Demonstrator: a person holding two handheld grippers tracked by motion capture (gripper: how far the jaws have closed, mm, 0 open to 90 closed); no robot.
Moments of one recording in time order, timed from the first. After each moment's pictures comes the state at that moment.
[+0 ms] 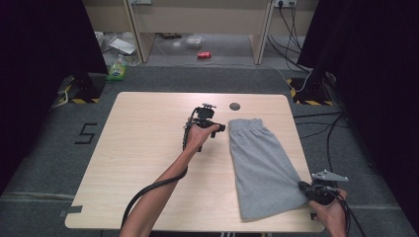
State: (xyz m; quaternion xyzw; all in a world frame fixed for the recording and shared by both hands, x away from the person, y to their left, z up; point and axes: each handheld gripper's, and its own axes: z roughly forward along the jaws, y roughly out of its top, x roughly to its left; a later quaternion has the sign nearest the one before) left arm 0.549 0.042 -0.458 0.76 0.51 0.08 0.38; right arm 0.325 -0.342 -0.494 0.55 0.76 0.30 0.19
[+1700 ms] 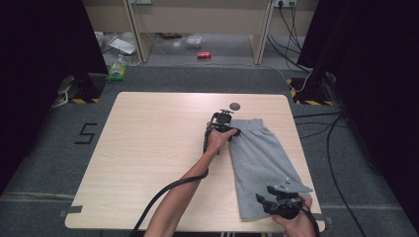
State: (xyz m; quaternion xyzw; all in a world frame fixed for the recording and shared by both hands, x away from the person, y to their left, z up) left arm 0.567 -0.023 -0.501 0.77 0.50 0.08 0.38; right arm 0.286 -0.225 -0.478 0.44 0.80 0.38 0.15
